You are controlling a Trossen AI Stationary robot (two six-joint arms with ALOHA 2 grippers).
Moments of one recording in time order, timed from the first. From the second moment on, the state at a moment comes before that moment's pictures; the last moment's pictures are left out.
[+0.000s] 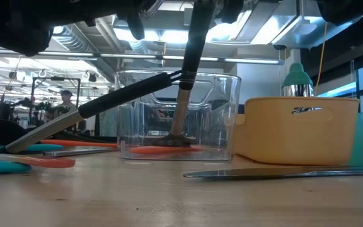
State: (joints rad) left arm -0.42 1.84 0.65 1.57 -0.47 0.10; right arm 0.39 1.66 0.77 1.08 0.34 0.08
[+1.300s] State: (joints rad) left arm -0.71 1.76 0.63 1.51 -1.06 0.53; right arm 0.32 1.35 1.12 -0.63 0.57 0.91
